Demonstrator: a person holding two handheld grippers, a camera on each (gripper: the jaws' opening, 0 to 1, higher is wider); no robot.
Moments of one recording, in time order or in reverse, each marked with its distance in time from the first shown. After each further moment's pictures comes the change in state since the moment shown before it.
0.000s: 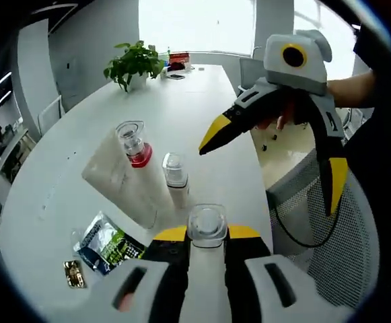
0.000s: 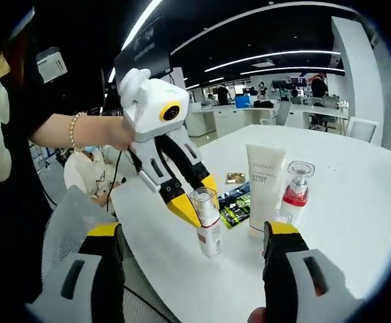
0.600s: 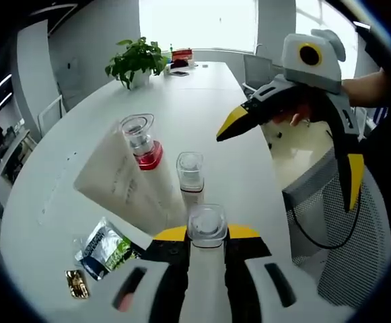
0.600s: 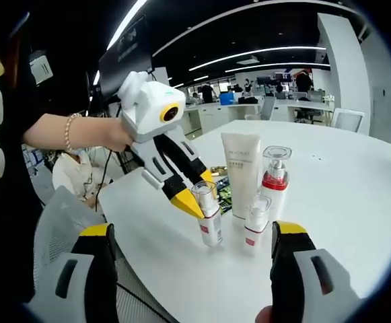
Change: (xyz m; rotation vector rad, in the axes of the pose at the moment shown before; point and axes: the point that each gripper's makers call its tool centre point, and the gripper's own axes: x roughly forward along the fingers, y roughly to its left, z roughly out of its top) left arm 0.025 0.017 0.005 0.012 0.011 0.020; right arm -0.008 -0.024 -0.017 0.049 0.011 -0.085
